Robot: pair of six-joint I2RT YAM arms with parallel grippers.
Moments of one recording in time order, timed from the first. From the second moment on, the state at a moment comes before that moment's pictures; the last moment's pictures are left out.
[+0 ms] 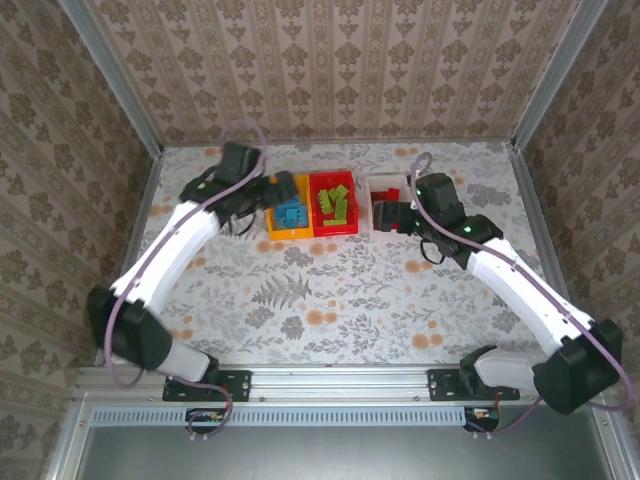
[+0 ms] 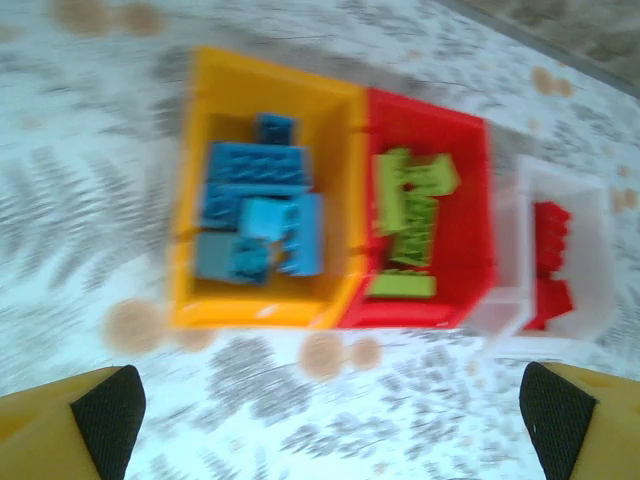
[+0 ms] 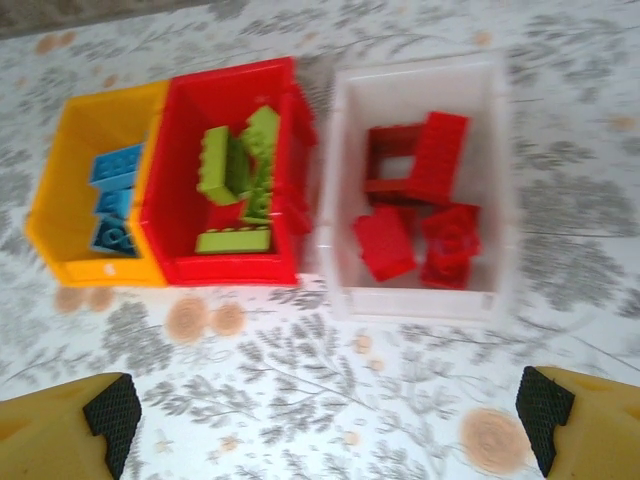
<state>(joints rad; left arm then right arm) -0.44 1.40 1.34 -0.77 0.00 -0.65 0.42 1.20 1.07 -0.58 0.12 0.42</state>
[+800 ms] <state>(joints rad) -0.11 1.34 0.44 0.20 -0.39 -0.05 0.16 1.40 0.49 0.29 0.40 0.11</state>
